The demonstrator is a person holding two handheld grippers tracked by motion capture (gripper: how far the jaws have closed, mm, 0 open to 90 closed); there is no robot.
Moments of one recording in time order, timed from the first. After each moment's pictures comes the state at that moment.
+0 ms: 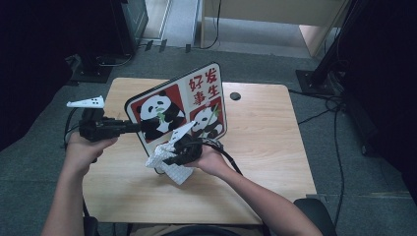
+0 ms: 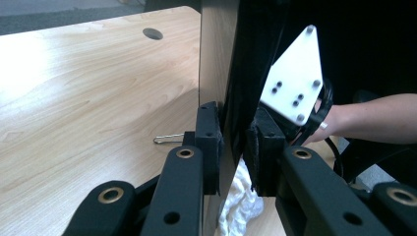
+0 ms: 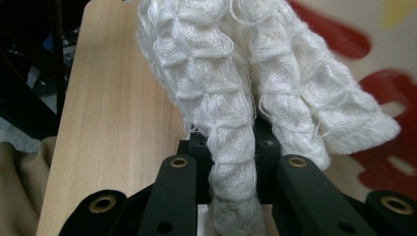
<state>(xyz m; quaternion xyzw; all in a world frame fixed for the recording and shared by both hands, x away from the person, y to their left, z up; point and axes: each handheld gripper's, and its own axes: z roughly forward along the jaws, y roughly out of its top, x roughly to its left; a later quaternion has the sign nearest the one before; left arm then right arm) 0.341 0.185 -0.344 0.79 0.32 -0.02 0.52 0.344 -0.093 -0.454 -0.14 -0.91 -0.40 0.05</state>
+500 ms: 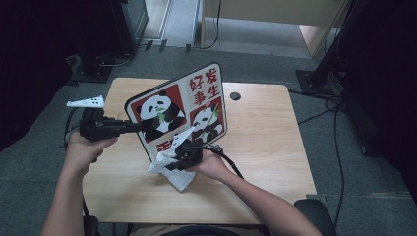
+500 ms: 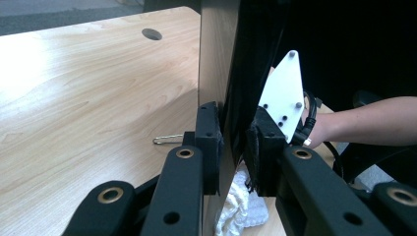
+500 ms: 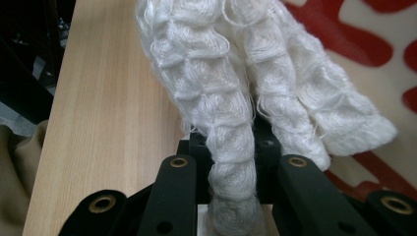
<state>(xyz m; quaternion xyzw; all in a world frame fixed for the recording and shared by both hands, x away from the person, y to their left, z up) 0.342 0.185 -0.344 0.79 0.32 -0.02 0.52 0.341 -0.094 -0.478 -0.14 -0.91 -0.38 0.07</state>
